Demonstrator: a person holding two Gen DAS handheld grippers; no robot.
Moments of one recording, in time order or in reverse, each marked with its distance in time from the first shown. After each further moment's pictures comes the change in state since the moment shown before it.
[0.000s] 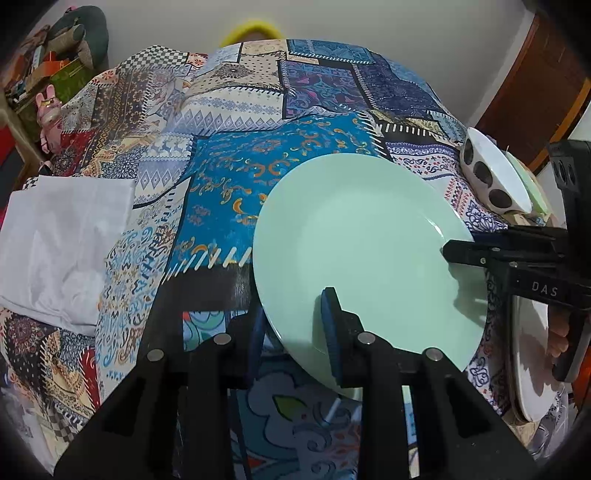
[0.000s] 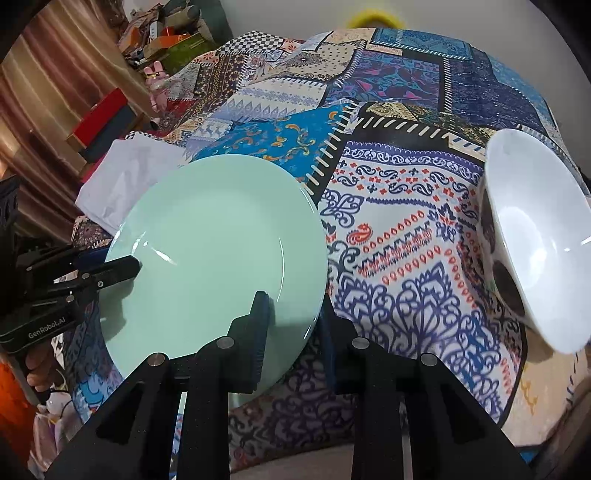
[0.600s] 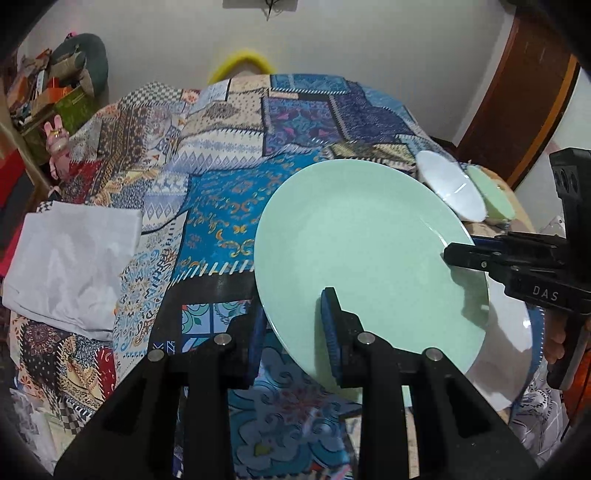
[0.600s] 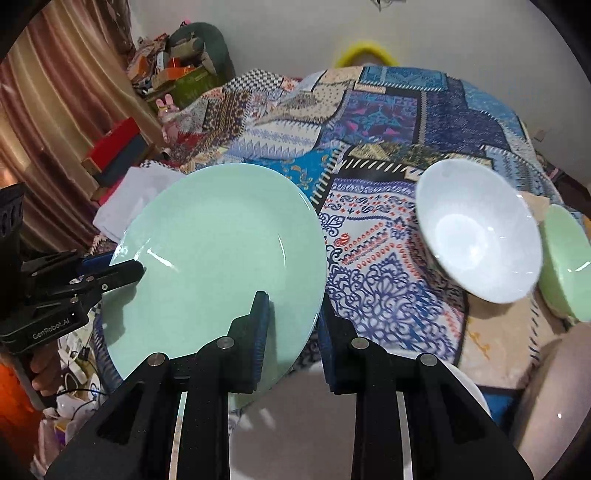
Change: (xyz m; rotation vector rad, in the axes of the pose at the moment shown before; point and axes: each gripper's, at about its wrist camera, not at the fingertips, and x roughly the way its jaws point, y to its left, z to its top) left arm -0.072 -0.041 -0.006 0.042 -0.101 -0.002; right arm -0.081 0.005 -0.022 0.019 -0.133 -0.013
